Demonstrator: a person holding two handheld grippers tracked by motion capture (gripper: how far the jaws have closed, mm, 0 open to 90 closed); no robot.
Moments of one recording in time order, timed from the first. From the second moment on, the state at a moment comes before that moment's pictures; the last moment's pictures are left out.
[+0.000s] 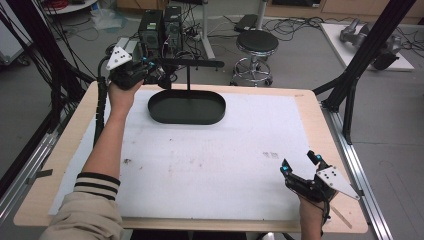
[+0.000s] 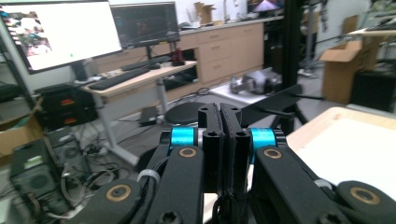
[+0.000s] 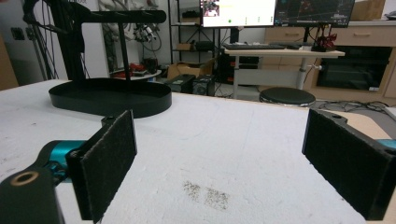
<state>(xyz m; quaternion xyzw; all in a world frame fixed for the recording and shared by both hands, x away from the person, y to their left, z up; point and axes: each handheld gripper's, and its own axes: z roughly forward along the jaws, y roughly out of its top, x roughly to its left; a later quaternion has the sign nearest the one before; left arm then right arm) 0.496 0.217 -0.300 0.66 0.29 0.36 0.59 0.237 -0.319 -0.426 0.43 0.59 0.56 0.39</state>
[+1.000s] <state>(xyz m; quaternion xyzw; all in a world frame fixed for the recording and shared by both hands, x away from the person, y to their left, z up) 0.463 0.258 -0.302 0.61 0.34 0.41 0.58 0.234 -0.315 -0.422 0.42 0.59 0.57 0.39</state>
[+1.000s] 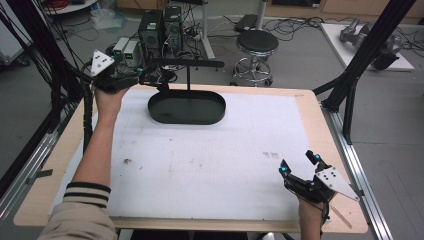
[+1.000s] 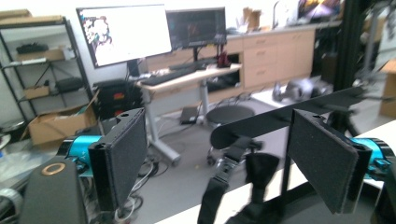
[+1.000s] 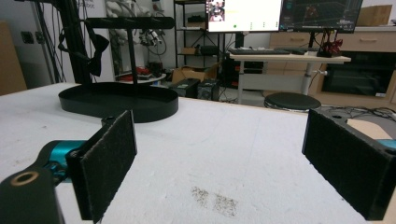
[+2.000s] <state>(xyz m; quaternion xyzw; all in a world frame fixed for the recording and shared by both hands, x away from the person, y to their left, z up) 0.260 0.346 -0.367 0.54 0.38 0.42 0.62 0.226 -0.313 -0.413 0.41 0.58 0.58 0.40</state>
